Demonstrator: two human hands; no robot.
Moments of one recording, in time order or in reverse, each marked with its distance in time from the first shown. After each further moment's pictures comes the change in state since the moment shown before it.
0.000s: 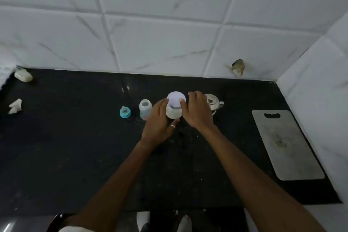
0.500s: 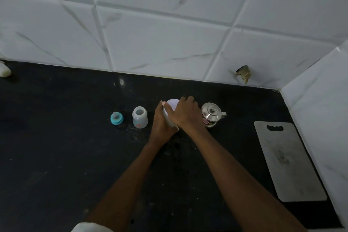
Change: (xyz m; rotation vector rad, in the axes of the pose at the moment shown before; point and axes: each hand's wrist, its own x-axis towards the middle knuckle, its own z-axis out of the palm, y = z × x) left_hand 0.041 -0.042 0.071 -0.445 -0.090 -0.456; right_hand 0.054 -0.027 0.024 -0.101 -0.234 0.157
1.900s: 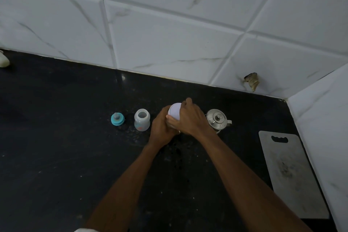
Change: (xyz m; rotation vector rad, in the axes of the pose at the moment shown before) left_hand 0.011 -0.007 -0.005 -0.056 0.091 0.104; right_hand 0.022 0.018 0.009 -0.082 -0.120 -0.271
